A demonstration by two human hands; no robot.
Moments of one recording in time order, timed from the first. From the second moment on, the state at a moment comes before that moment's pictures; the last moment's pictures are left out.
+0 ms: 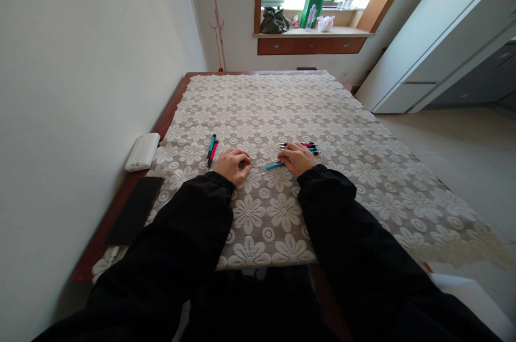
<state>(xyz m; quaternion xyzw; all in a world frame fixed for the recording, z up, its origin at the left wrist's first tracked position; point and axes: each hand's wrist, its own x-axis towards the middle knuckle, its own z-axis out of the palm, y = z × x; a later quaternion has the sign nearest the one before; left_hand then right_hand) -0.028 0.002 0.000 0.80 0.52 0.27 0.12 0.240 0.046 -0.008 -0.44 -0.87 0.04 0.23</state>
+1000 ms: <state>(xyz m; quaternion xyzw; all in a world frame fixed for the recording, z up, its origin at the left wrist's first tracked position) -0.030 0.003 -0.001 0.80 0.52 0.28 0.12 0.238 0.045 -0.005 -0.44 -0.87 0.05 0.23</state>
